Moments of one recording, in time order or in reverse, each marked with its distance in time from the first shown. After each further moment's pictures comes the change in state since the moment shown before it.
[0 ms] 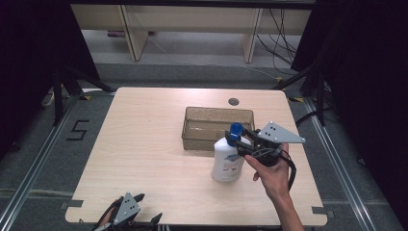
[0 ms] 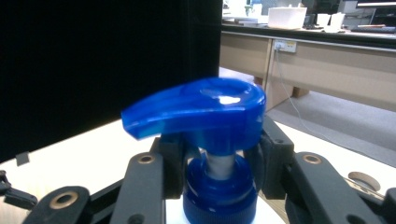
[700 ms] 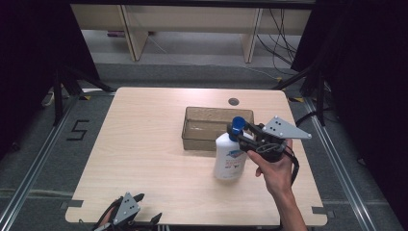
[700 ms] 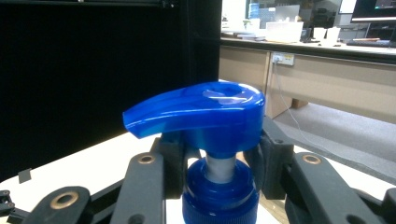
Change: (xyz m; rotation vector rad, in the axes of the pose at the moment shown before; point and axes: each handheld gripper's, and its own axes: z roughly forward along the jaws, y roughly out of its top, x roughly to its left) left arm -0.001 0.000 0.000 -0.009 0.009 -0.017; right arm -0.001 0.018 -0.006 -0.036 -0.010 0.003
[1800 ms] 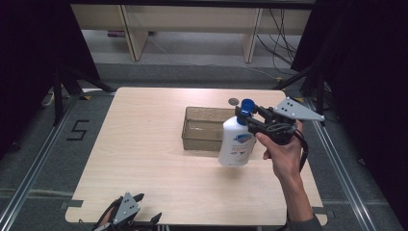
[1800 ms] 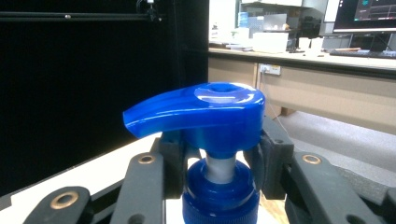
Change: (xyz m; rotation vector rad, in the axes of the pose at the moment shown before) left arm 0.000 0.000 0.000 0.002 -0.004 -0.006; right arm -0.026 0.036 -0.002 -0.035 -0.039 -0.005
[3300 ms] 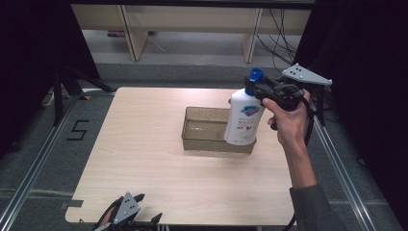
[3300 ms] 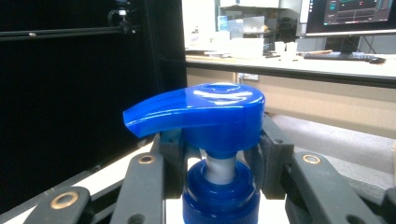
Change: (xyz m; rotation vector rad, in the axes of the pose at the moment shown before) left arm 0.002 0.000 0.001 0.019 0.005 0.020; right arm -0.049 0.045 0.027 -0.007 -0.080 0.052
